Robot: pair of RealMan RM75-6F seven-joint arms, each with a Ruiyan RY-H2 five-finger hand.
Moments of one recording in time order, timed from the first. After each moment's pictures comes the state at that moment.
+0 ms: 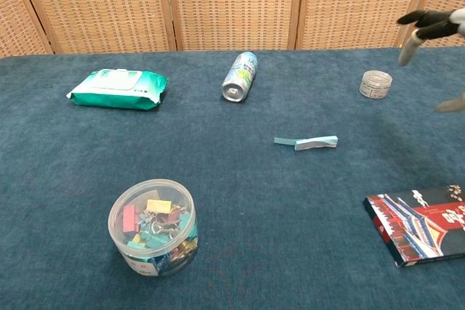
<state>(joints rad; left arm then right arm) -0.07 -1.15 -0.04 -1.79 1.52 1.51 0.25 0.51 -1.25 0.24 -1.48 -1.45 0.99 -0.06</state>
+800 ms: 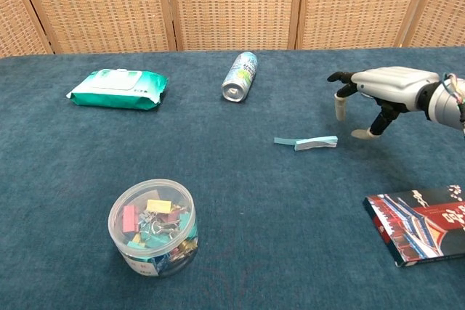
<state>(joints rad) -0.10 -1.17 -0.06 -1.79 1.44 1.45 0.29 0.73 -1.59 0.22 -1.11 -1.30 0.79 -0.12</state>
